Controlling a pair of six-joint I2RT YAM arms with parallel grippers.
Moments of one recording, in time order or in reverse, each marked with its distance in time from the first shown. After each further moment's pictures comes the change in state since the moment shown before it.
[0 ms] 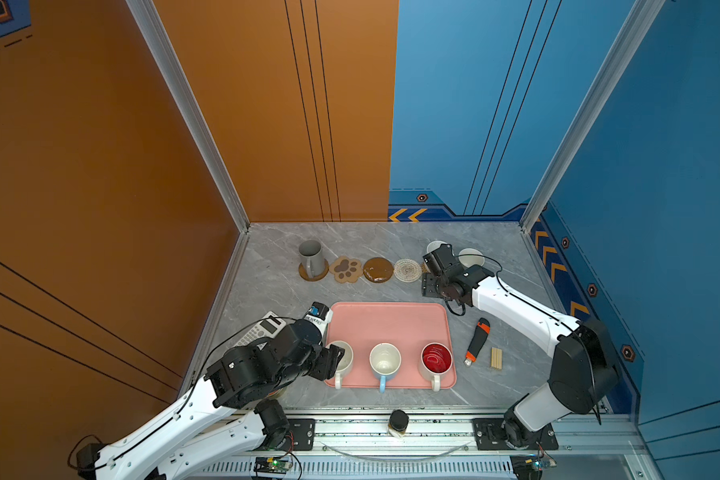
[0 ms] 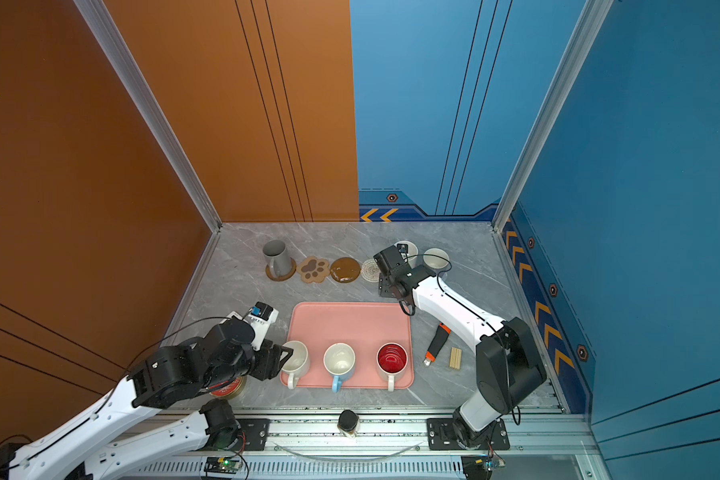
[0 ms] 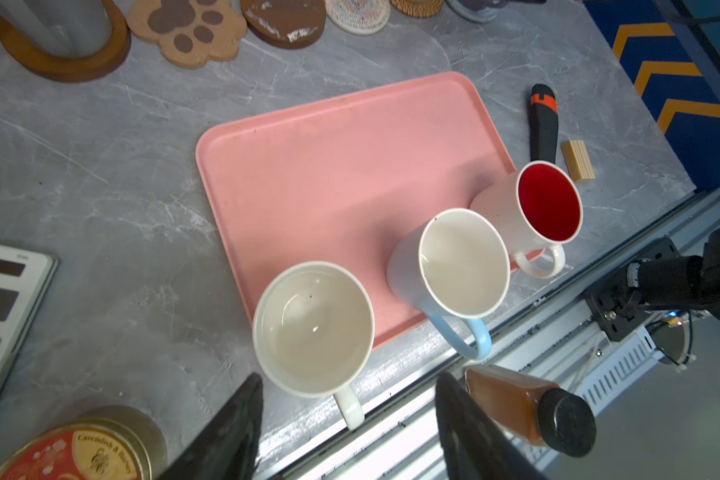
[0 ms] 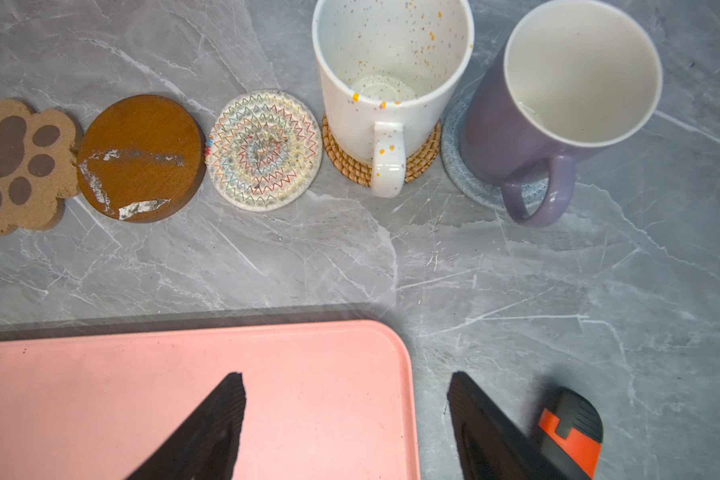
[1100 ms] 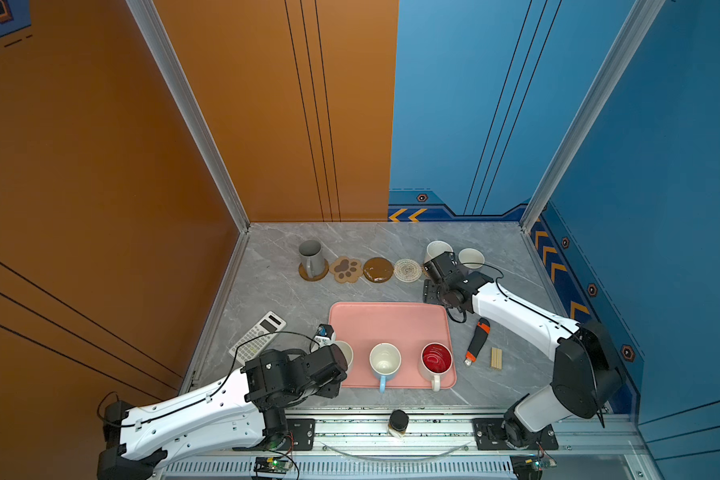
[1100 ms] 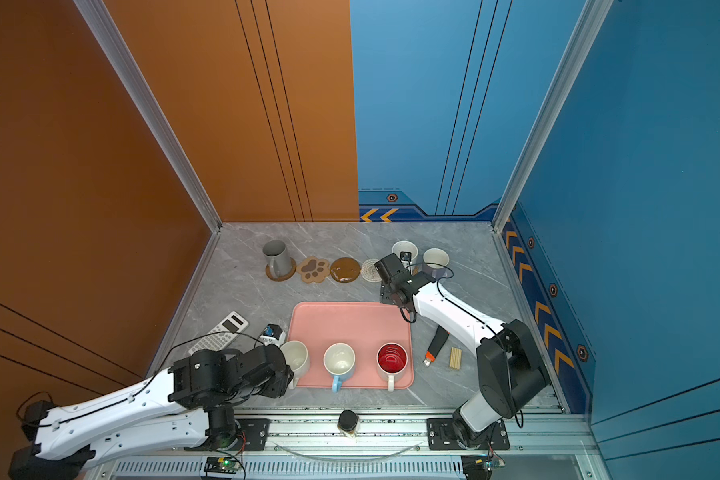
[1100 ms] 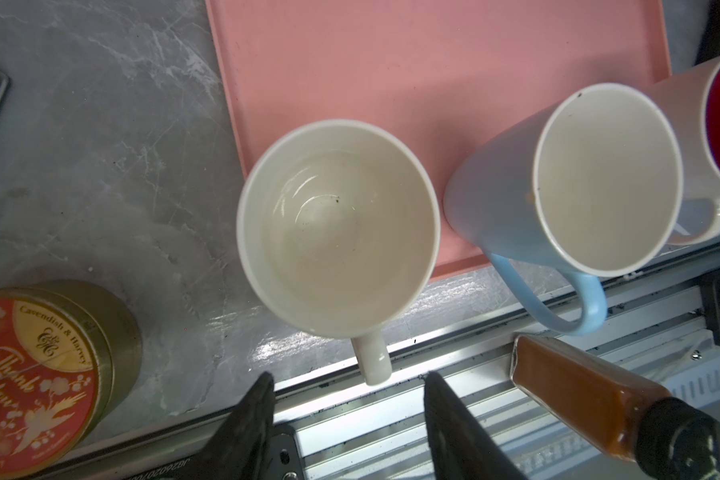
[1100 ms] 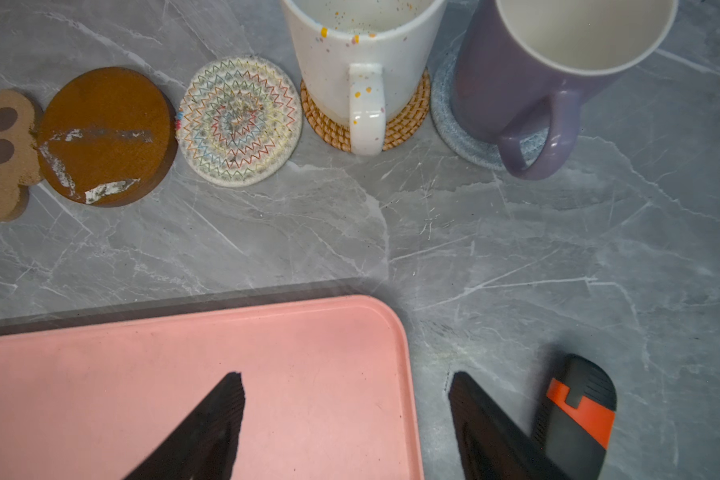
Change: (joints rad) left arm -0.209 0.110 -0.134 -0.060 -0.089 -0.365; right arm 0.010 -0.017 -0.073 0.011 0.005 0.066
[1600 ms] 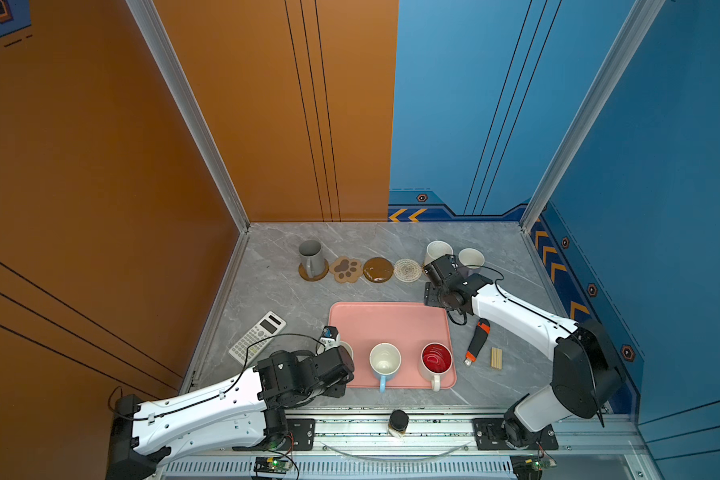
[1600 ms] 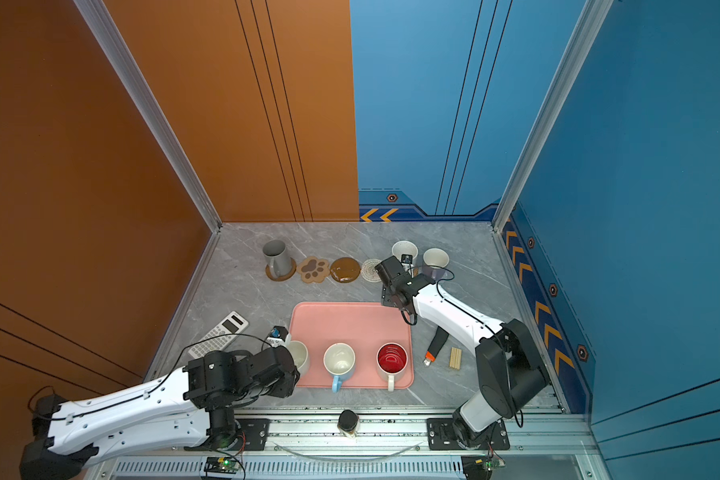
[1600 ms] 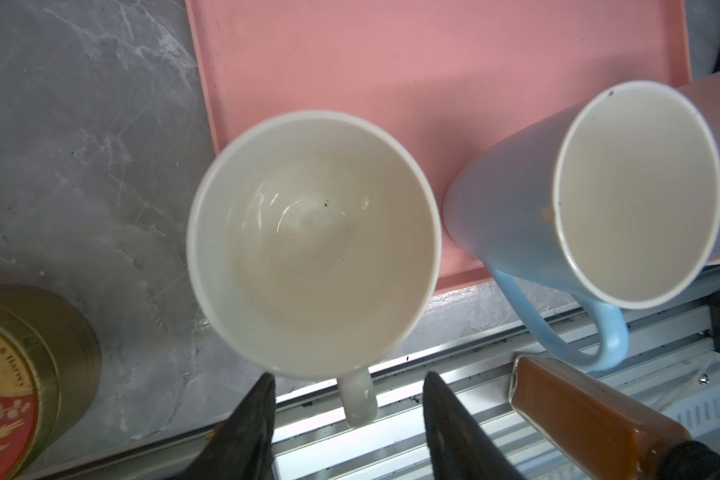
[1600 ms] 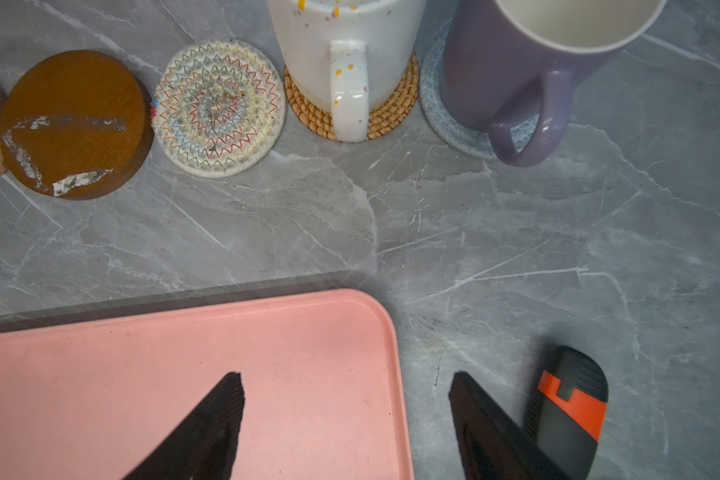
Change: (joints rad) left arm -0.005 0.047 -0.055 0.089 0.004 -0.037; right arm 0.000 0.000 -0.023 0.001 0.013 0.007
